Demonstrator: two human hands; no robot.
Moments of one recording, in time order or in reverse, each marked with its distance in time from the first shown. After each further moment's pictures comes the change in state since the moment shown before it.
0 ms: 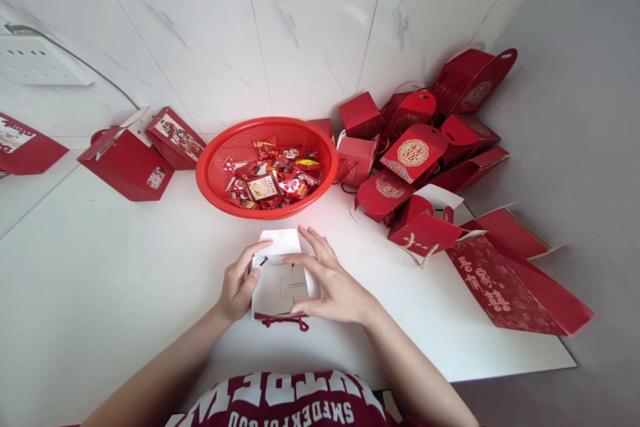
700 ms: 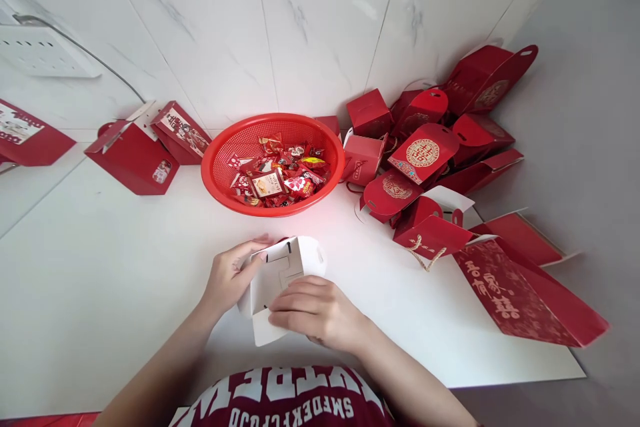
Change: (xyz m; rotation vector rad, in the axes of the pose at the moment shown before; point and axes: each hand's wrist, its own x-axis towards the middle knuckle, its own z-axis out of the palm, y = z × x) left_hand 0.017 0.031 -0.020 0.141 0.044 -0.237; right_hand -0.004 -0.021 0.026 -0.076 0.072 -0.514
